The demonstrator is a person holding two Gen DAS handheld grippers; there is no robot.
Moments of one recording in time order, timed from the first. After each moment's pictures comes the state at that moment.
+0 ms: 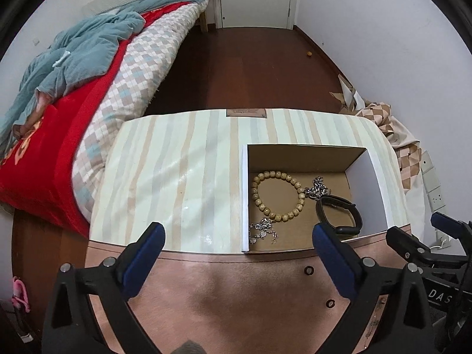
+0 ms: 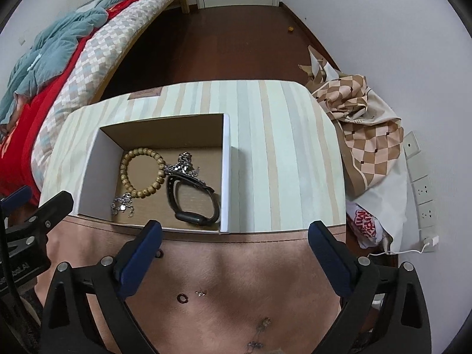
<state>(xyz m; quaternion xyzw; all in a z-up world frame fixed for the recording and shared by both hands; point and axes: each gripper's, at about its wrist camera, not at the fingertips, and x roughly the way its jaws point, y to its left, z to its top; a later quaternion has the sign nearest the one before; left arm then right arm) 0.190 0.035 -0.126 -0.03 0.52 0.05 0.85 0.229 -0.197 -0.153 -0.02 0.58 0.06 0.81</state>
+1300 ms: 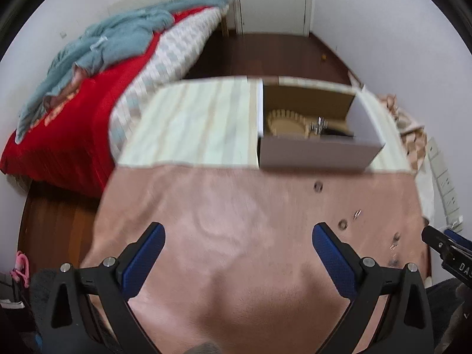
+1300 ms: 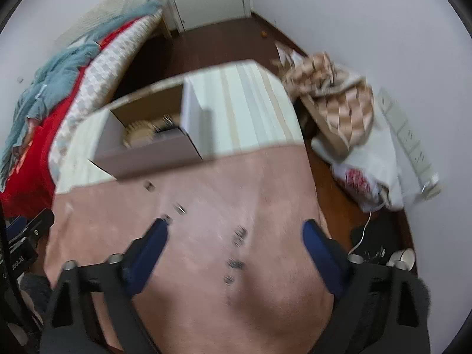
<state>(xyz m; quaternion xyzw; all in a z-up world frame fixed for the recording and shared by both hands) 0.065 0.018 -0.154 -0.02 0.51 0.10 0.86 0.088 -0.281 -0.166 0.07 0.57 0.03 0.82</state>
